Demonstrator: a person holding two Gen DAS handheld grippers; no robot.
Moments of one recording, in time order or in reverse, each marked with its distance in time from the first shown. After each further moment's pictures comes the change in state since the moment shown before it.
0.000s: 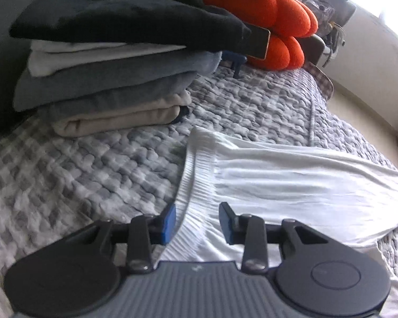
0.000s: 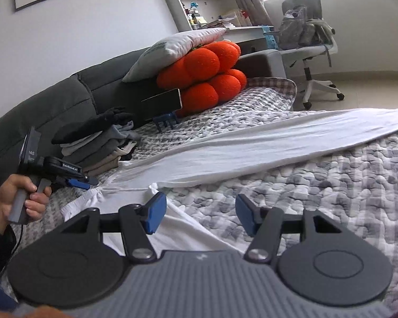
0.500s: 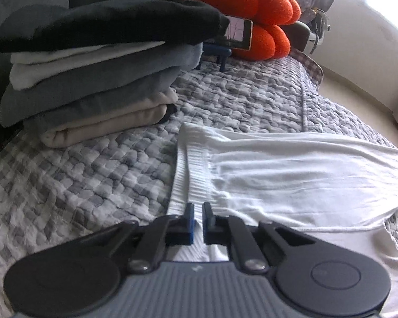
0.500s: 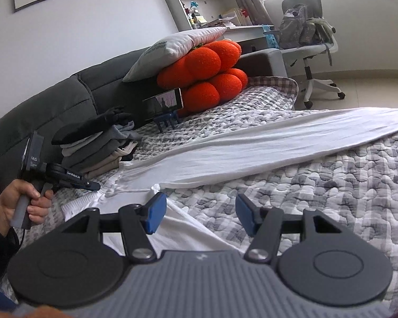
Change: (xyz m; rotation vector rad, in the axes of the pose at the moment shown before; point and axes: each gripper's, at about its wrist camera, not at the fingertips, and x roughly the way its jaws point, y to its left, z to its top) left arm -0.002 -0.009 -0.005 0.101 -0.033 0.025; right arm 0.003 0.004 -0.002 -0.005 0.002 0.003
